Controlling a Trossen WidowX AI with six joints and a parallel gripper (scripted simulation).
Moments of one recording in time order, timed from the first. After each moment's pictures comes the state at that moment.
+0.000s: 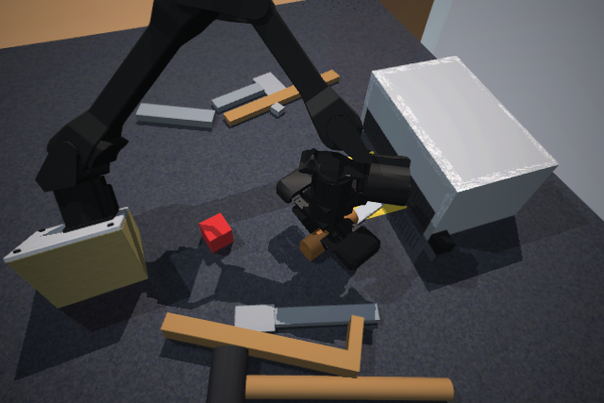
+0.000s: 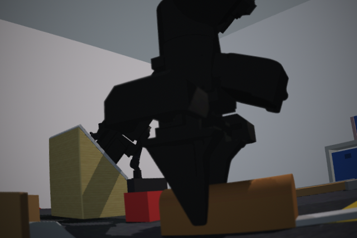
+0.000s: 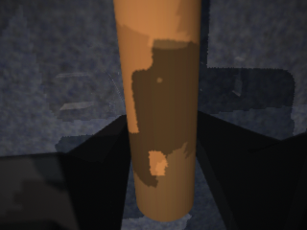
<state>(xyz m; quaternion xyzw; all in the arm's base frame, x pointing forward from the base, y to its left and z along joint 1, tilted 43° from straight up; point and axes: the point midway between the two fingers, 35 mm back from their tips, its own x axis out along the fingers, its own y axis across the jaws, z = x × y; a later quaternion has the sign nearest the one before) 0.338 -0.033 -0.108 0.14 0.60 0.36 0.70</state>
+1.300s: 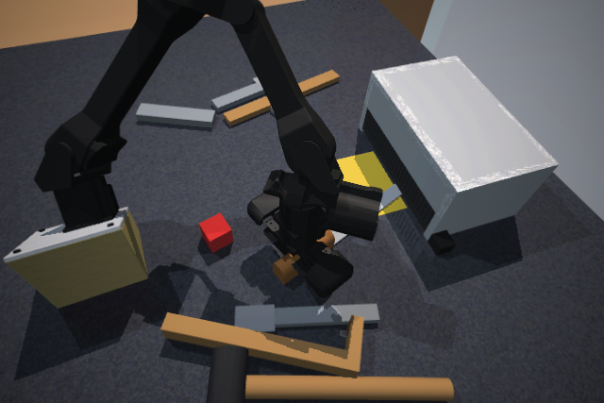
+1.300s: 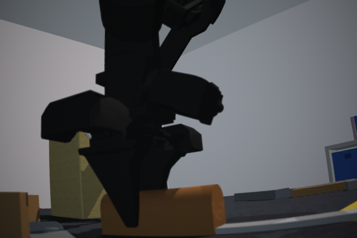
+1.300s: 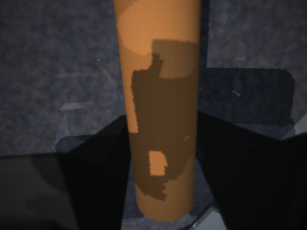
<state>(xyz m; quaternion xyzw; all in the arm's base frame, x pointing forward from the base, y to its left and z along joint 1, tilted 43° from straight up) 0.282 -0.051 -0.125 0.14 0.61 0.36 0.70</state>
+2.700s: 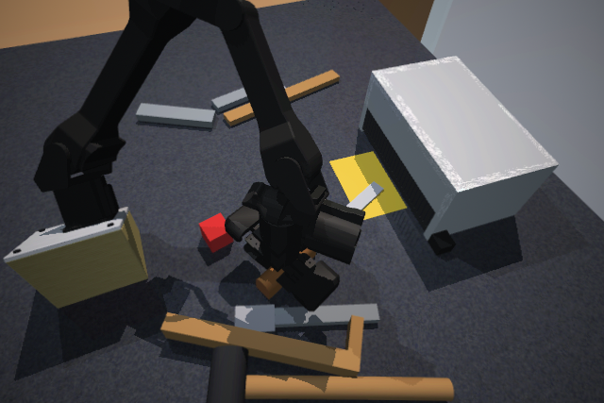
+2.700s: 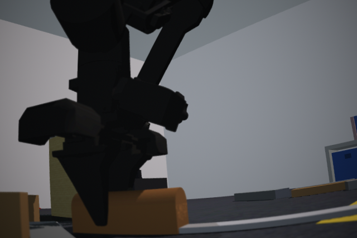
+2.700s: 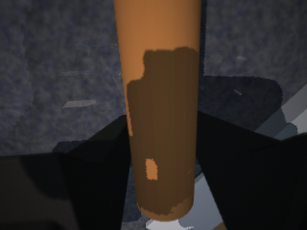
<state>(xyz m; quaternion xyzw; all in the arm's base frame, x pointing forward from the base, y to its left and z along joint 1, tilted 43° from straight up) 0.249 -0.063 -0.133 0.10 0.58 0.40 0.70</state>
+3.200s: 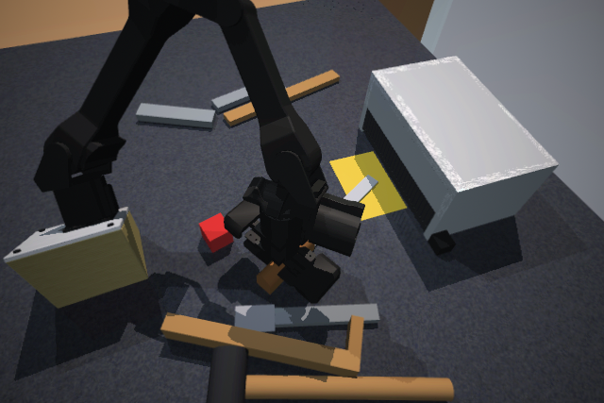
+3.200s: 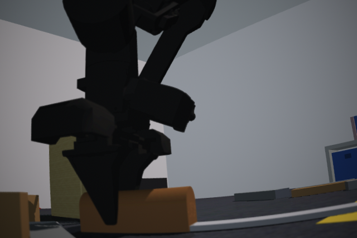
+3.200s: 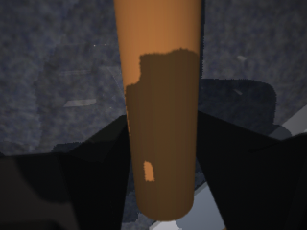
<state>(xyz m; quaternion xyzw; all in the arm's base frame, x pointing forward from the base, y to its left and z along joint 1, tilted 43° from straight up) 0.252 -0.057 -0.127 0.09 0.58 0.41 0.70</state>
